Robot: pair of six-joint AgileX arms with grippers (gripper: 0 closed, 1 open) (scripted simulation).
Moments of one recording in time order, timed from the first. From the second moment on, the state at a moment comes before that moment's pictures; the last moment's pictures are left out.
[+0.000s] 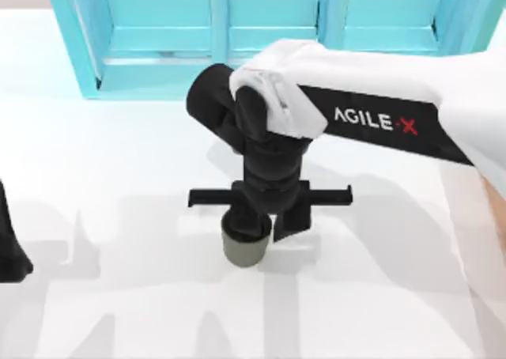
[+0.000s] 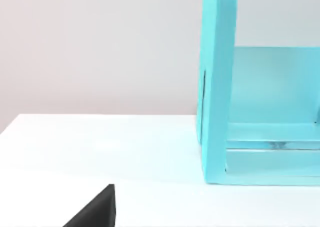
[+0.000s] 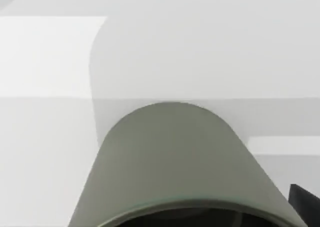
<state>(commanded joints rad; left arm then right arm) 0.00 0.00 0.00 0.00 0.00 0.00 0.79 2.27 1.78 -1.08 0.00 0.81</state>
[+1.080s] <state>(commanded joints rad) 0.00 0.00 0.00 0.00 0.00 0.00 0.45 2.13 1.75 -1.17 0.01 0.47</state>
